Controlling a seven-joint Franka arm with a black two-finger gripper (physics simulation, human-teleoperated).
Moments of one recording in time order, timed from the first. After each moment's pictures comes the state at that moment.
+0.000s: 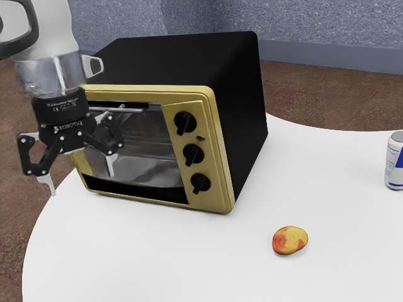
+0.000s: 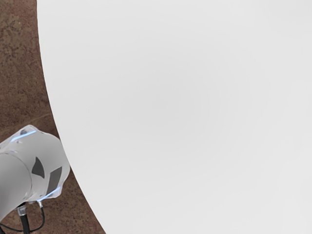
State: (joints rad) arm 0.24 -0.26 -0.16 -1.58 -0.10 1.09 -1.07
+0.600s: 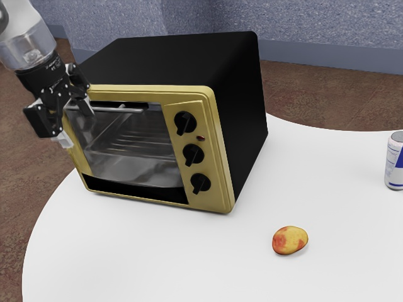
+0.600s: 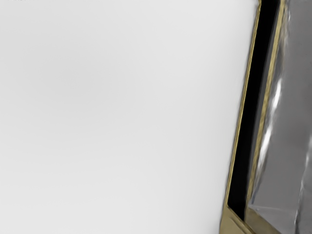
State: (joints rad) arm 0.32 -0.22 -0.06 -1.55 -0.07 1.44 -1.74
